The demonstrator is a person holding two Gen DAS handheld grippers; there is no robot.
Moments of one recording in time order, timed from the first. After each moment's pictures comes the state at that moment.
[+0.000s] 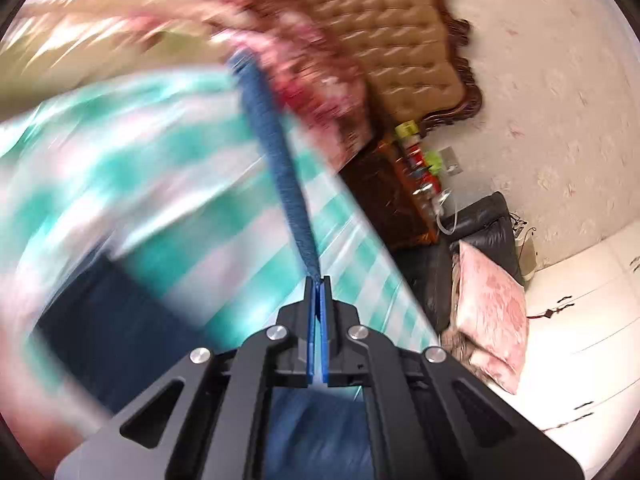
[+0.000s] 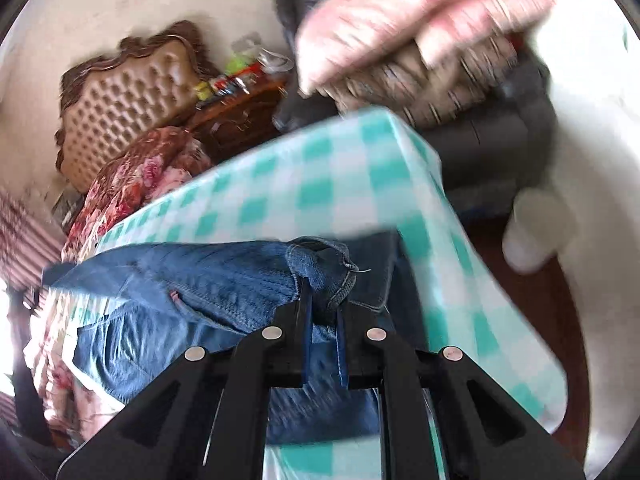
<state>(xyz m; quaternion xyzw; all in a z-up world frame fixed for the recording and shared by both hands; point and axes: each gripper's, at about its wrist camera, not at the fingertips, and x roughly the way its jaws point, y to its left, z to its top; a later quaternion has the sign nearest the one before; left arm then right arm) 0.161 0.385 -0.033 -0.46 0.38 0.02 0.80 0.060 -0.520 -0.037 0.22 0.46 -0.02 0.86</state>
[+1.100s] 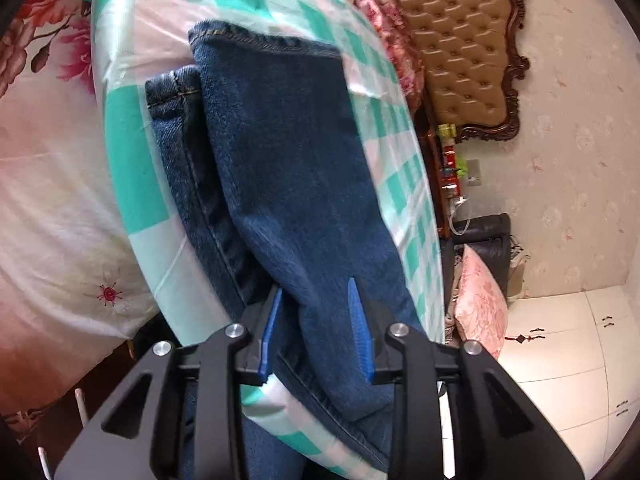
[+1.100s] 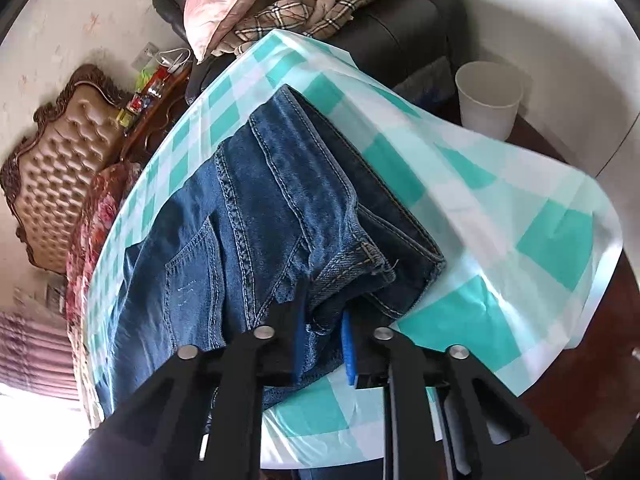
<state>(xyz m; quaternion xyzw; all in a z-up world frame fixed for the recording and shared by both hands) 0.056 0.403 -0.180 -0.56 0.39 0.02 0.73 0.025 -0.500 -0.099 0.35 0.48 -0.11 0.80</state>
